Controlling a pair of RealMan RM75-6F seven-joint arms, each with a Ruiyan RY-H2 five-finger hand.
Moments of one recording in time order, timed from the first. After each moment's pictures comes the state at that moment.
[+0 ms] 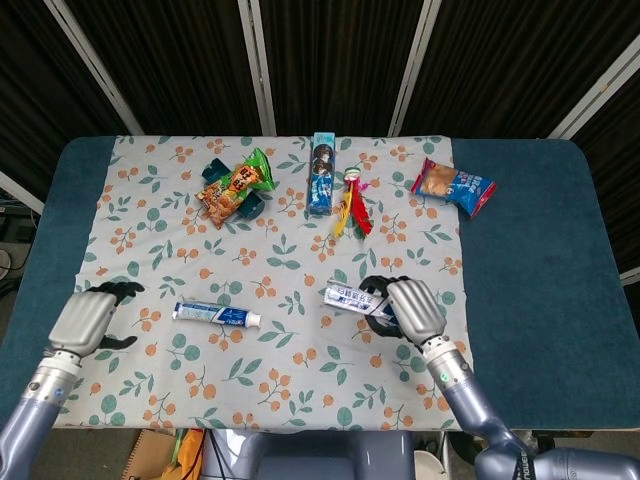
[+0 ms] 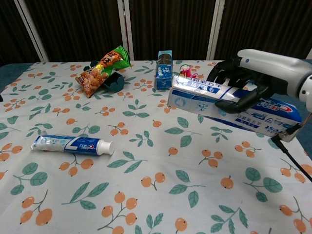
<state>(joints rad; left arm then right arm) -0.34 -1.16 -0.10 -1.76 1.27 1.10 0.29 0.58 -1.41 0.18 -1.89 -1.14 1.12 -0.25</state>
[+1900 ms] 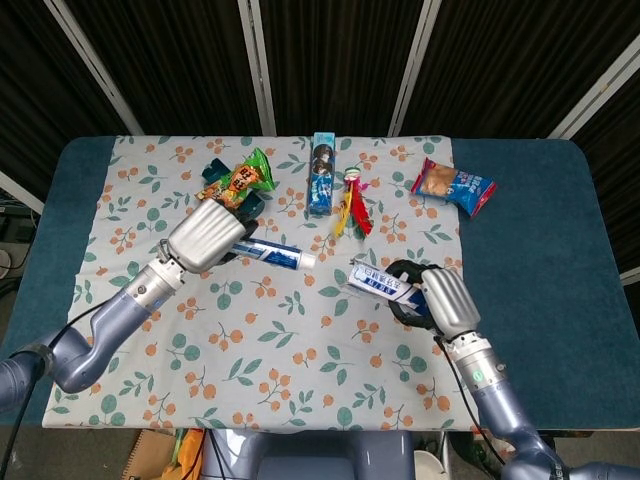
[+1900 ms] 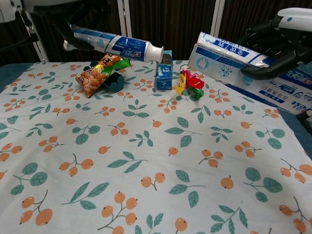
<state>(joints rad) -0.88 -1.22 -0.25 -1.55 1.53 0.94 0.28 0.52 -1.26 0.23 -2.01 -1.15 1.18 -0.14</state>
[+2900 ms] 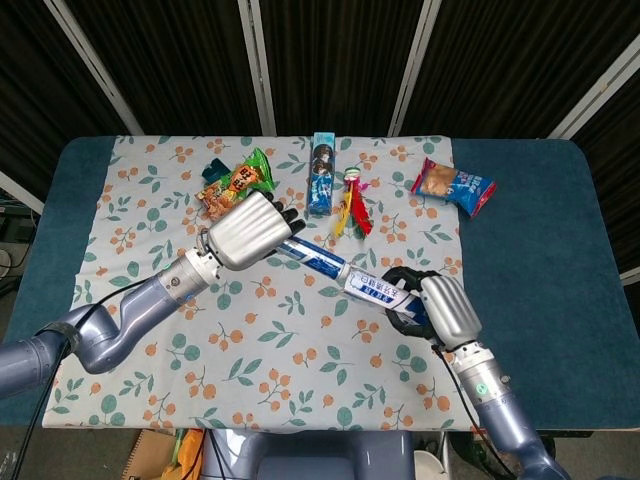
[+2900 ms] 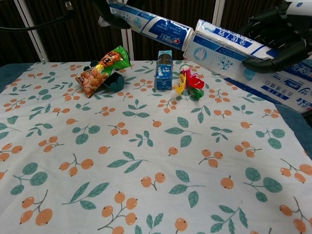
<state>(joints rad) -1.01 -1.25 -0.27 -1.56 1.56 0.94 0.29 0.50 -1.22 0.21 -2.12 -1.18 1.21 -0.16</state>
